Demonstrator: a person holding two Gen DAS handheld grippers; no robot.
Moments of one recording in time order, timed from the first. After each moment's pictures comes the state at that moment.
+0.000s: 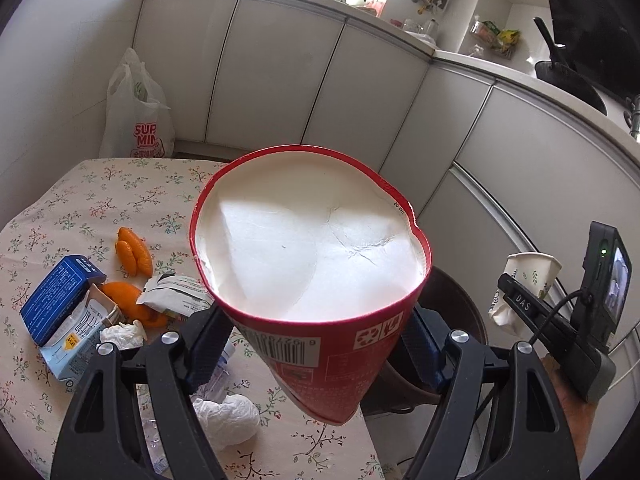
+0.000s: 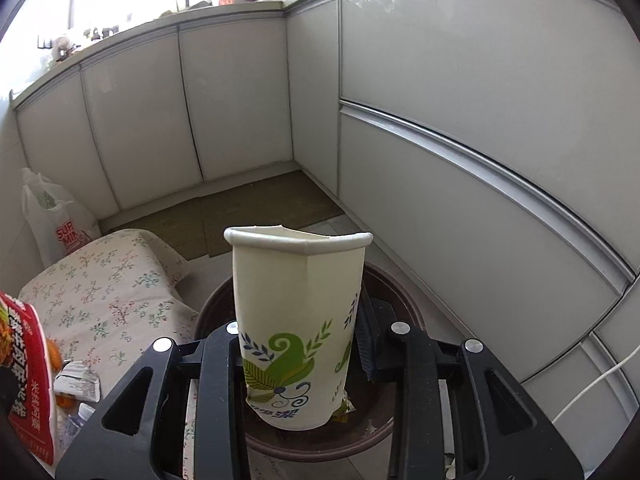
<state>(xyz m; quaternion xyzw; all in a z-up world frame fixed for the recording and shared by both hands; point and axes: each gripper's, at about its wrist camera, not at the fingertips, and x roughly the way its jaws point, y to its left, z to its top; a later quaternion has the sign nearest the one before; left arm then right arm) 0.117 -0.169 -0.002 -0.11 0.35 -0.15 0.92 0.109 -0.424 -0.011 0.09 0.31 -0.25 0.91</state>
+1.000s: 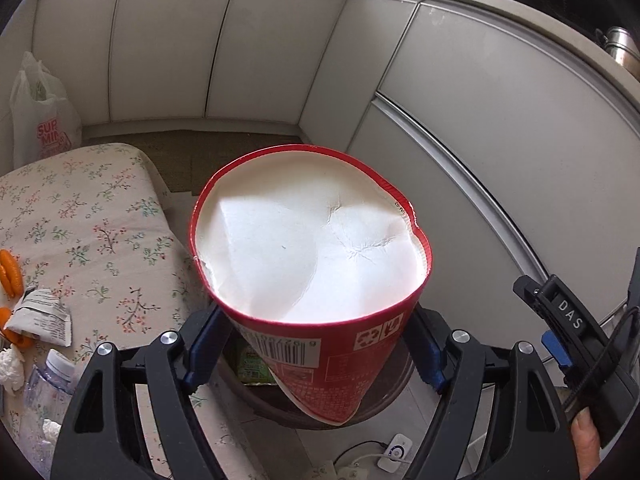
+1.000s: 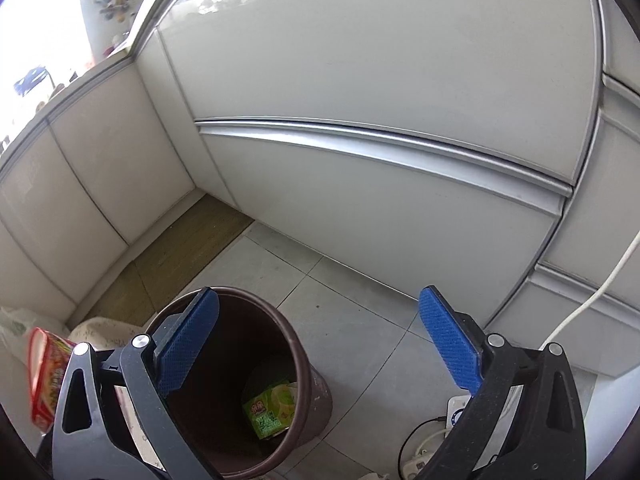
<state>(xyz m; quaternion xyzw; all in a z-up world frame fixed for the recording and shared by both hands) 0.154 -0.339 -0.014 -0.06 0.42 -0.26 0.87 0.030 -0.551 -0.007 0.26 0.28 -0.39 0.84</state>
